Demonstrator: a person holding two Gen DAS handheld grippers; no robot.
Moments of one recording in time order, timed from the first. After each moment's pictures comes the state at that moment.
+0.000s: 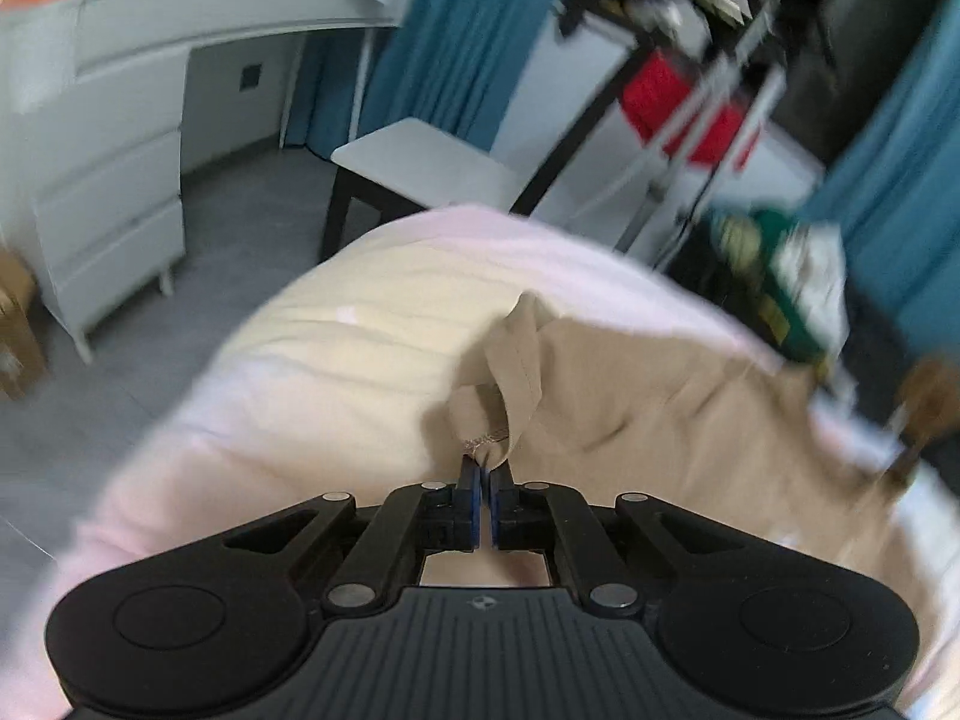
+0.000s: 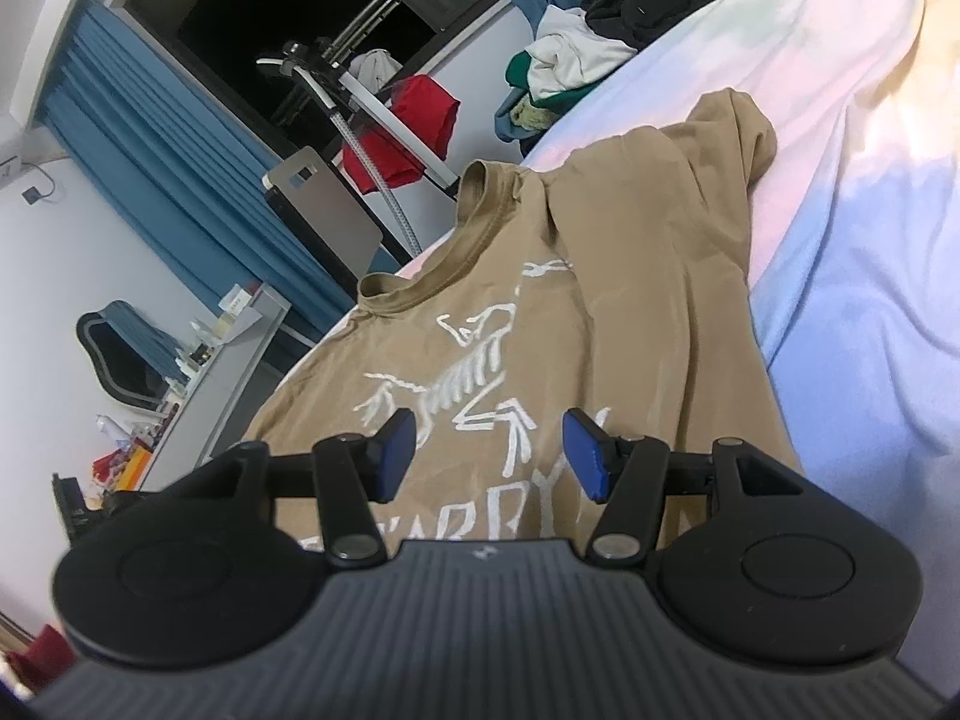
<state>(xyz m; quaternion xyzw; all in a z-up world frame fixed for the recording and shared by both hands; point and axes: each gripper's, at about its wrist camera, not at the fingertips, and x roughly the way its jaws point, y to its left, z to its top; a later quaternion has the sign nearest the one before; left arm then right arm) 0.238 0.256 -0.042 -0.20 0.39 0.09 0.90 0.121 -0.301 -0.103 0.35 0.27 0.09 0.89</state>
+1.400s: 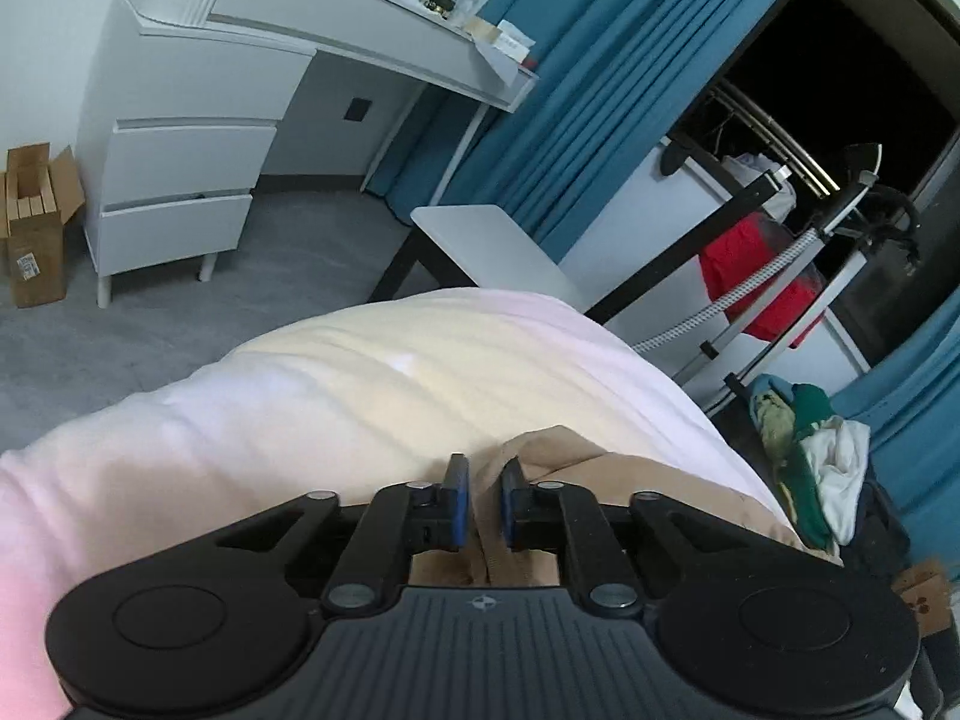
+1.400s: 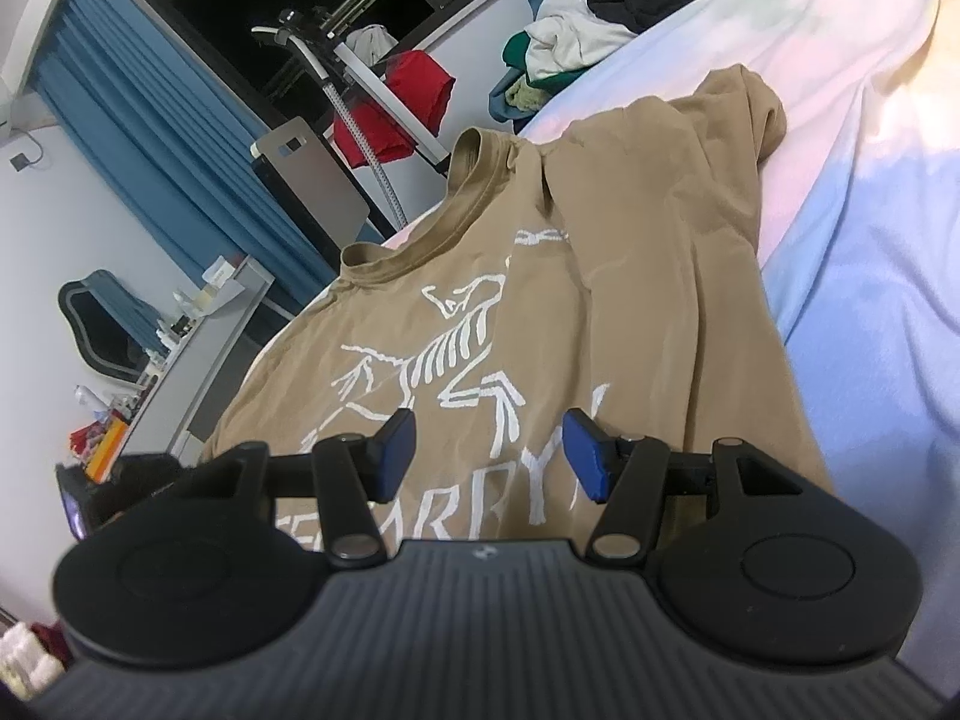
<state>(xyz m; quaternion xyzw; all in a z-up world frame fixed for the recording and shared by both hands) 0.259 0.276 -0.074 -0.34 0.25 0.17 0.89 0.130 -0.290 -0.114 0.33 0.29 0.09 0.90</state>
